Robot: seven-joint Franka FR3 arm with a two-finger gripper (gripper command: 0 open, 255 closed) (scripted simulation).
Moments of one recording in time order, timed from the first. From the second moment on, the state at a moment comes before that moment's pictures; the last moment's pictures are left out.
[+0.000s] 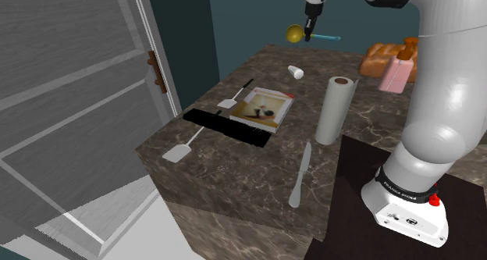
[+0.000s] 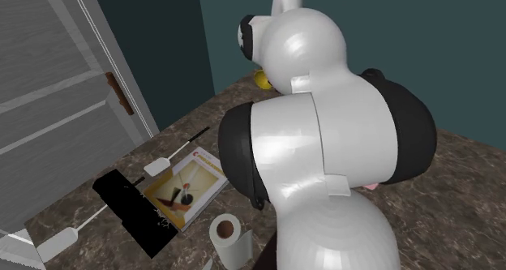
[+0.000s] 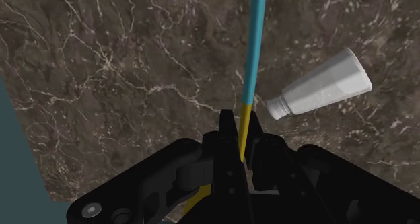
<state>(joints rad) -0.27 0.39 -0.54 -1.51 0.18 2.02 -1.01</state>
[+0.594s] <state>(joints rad) -0.29 0.39 -0.54 -1.39 0.18 1.90 -1.00</state>
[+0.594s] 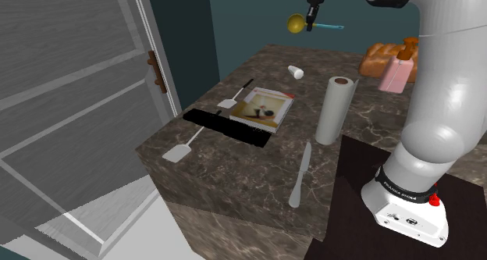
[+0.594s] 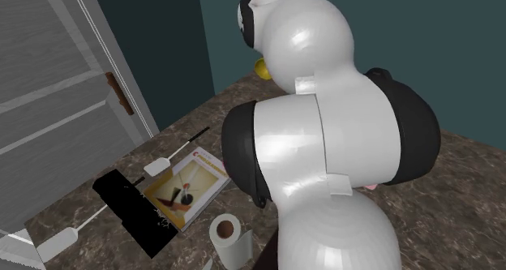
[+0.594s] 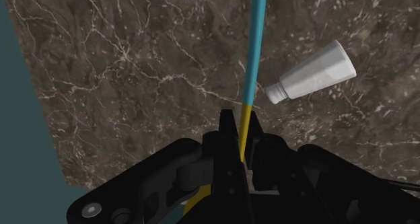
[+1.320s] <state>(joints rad) -0.32 0.42 -0.54 -1.19 0.20 1.73 -1.00</state>
